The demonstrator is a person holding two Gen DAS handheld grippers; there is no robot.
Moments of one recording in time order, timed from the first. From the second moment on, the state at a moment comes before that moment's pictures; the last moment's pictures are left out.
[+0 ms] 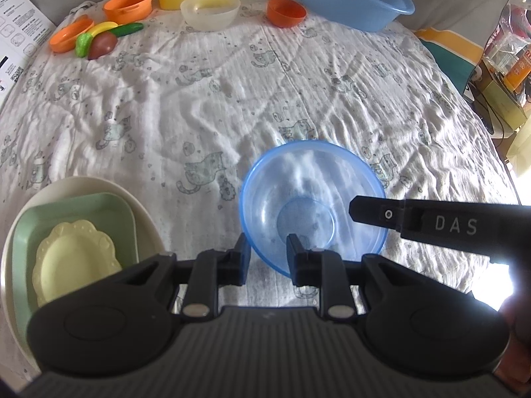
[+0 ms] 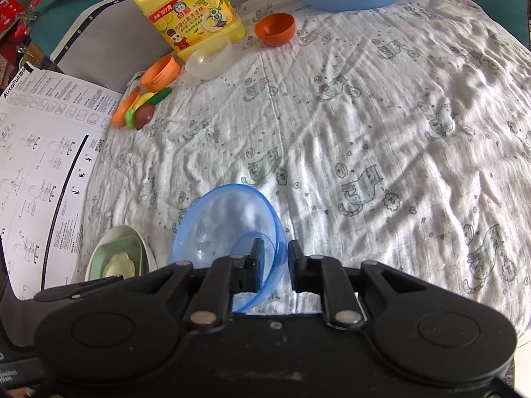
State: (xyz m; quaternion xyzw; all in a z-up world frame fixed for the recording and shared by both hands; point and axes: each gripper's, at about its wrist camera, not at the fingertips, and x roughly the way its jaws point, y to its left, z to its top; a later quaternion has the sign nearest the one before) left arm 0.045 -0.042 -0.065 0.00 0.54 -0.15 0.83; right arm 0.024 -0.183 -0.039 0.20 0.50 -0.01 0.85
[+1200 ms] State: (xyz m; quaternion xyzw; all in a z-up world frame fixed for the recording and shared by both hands) left arm 0.061 0.022 -0.009 -0.03 0.45 -0.07 0.89; right arm 0.028 -0.213 0.002 0.16 0.44 -0.09 0.88
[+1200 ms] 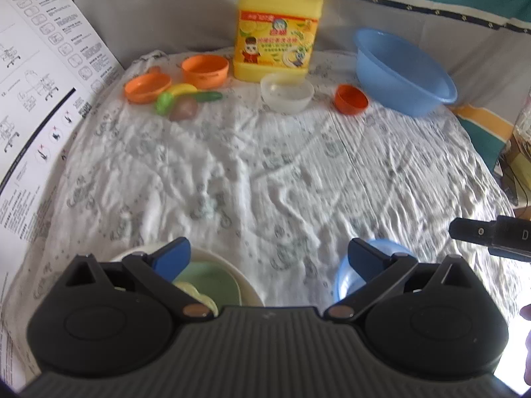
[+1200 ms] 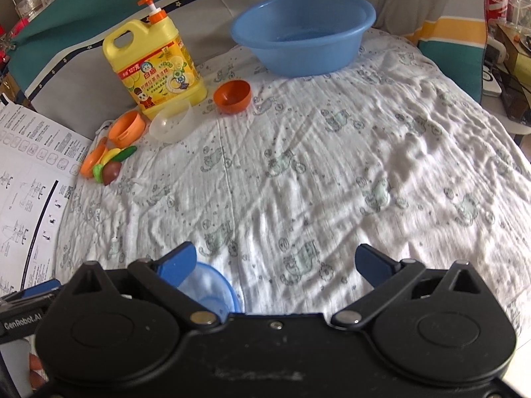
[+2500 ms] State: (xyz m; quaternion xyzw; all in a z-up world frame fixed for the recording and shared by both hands) left arm 0.327 0.008 -0.058 -0.04 0.48 -0.04 0.88; right arm 0.330 -0.162 -0.032 0.15 0.48 0.02 0.87
